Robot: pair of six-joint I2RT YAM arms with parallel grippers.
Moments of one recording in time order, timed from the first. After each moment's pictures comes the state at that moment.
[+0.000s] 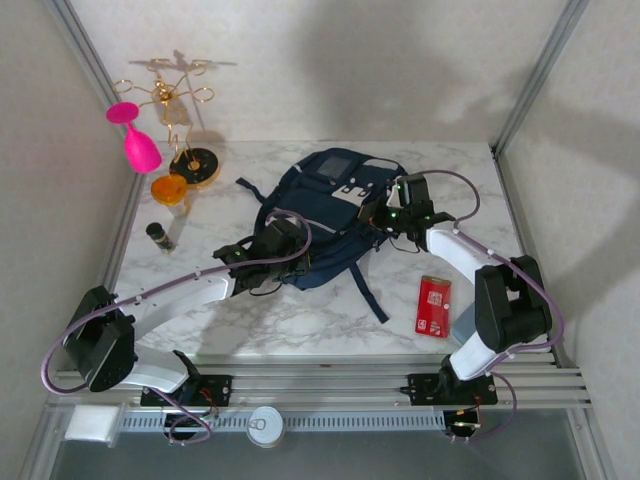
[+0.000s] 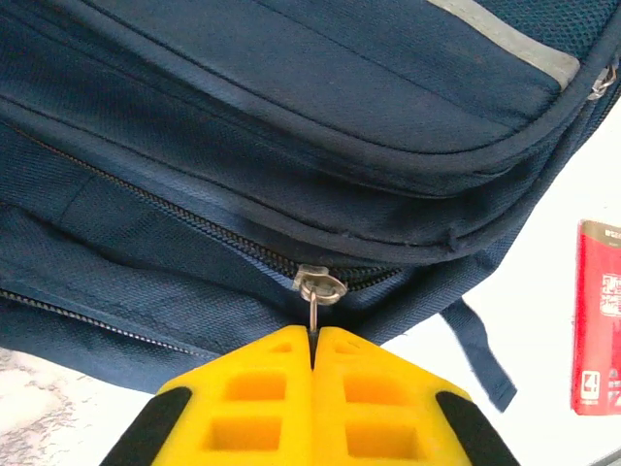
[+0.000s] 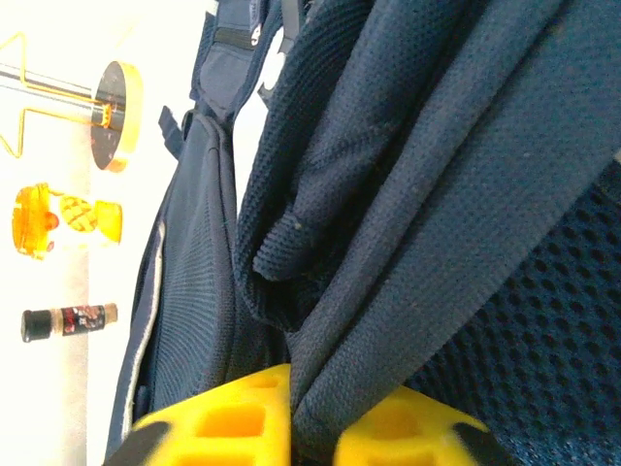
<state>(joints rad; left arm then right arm) -0.76 1.40 0.96 -0.41 -0.07 -0.79 0.34 1.60 1.04 -0.15 -0.42 0.73</state>
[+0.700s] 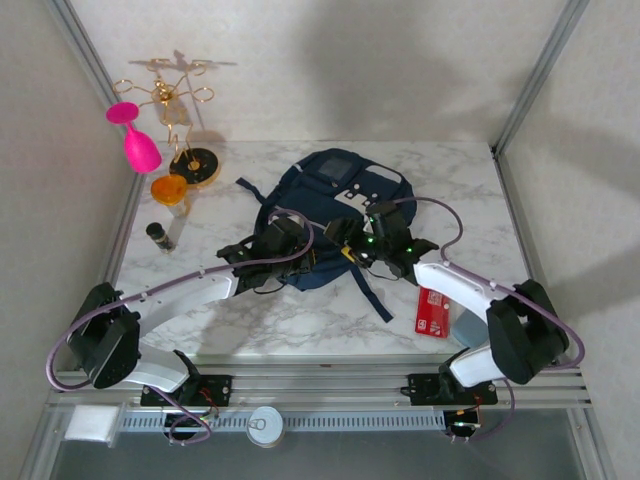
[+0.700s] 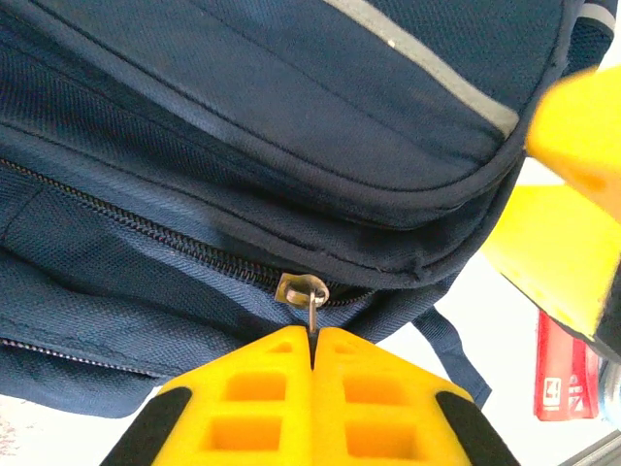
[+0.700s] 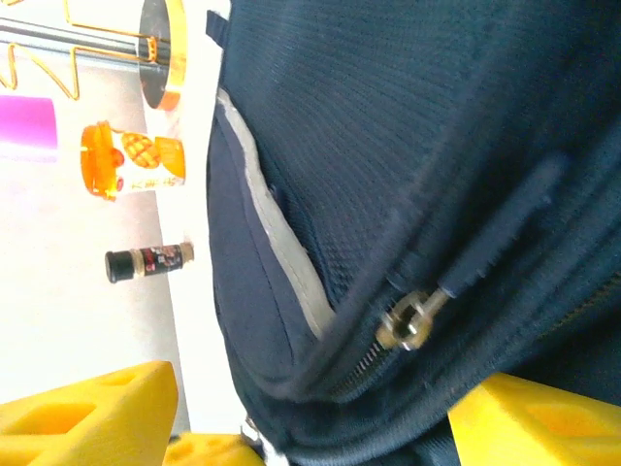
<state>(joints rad) -0.77 1.42 0.96 -0.35 -0.05 -0.82 0.62 1.45 0.88 -0.05 -0.30 1.12</state>
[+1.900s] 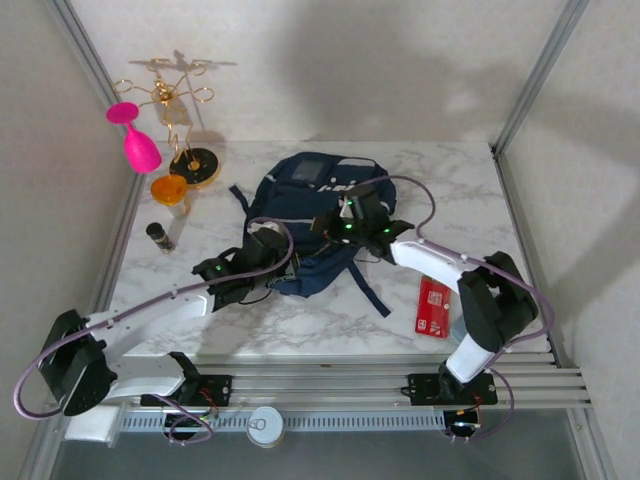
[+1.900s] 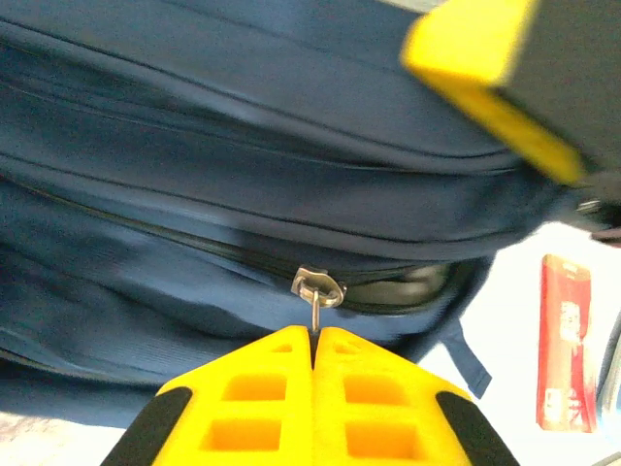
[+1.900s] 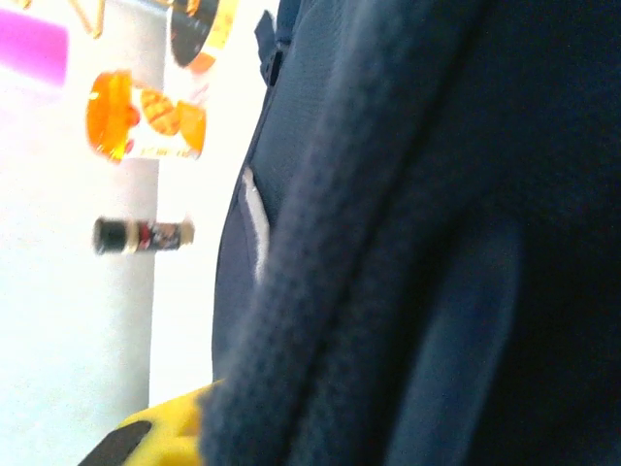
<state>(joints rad) -0.76 1.21 0.82 -0.37 -0.14 -0.86 0.60 1.63 1.07 -0.07 -0.41 0.87</state>
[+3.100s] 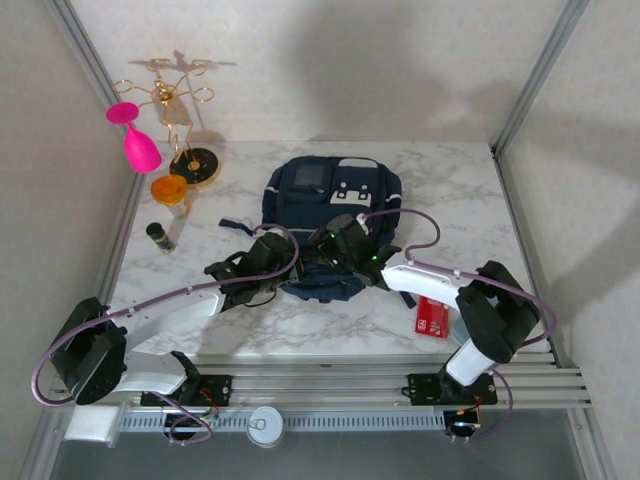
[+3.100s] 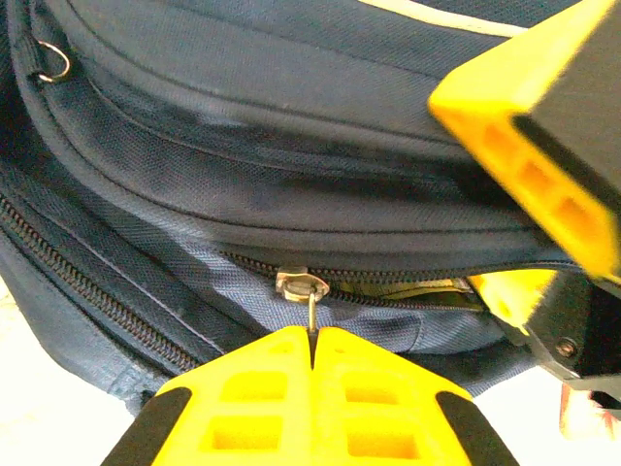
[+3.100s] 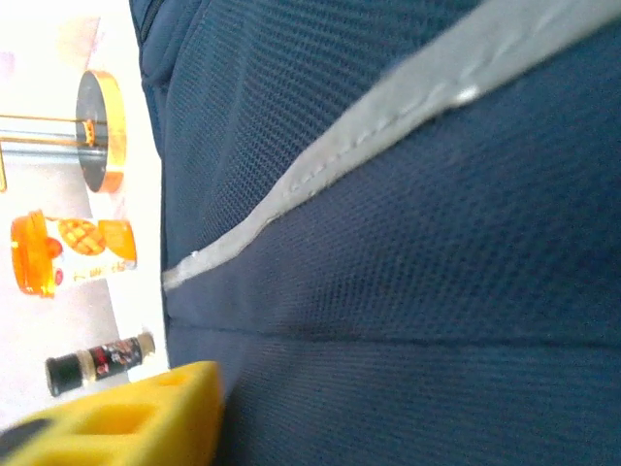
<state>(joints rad) -0.76 1.30 0.77 -0.24 -0.10 -0.88 0.83 1.61 0.95 -0.02 0.09 1.36</state>
